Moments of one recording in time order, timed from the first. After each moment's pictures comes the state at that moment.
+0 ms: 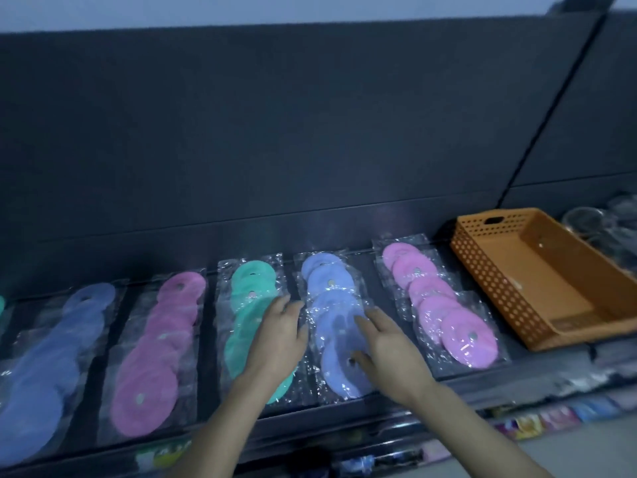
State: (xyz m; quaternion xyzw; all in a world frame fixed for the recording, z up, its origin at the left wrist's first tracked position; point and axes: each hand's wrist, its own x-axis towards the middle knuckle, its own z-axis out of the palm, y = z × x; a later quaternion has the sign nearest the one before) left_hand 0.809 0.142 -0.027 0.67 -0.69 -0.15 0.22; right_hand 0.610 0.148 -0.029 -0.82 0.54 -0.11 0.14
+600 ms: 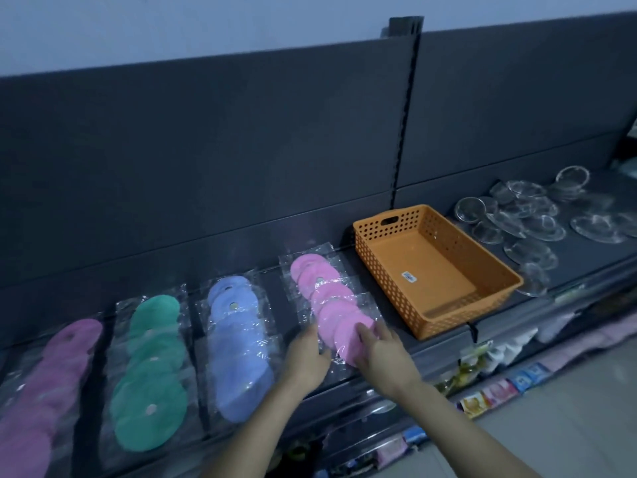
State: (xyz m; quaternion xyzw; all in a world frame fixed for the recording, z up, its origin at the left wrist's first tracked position) left_hand 0.600 0.131 -0.039 0.65 -0.68 -0.30 0.17; right_hand 0.444 0.147 -0.050 -0.71 0.68 -0.08 0.19
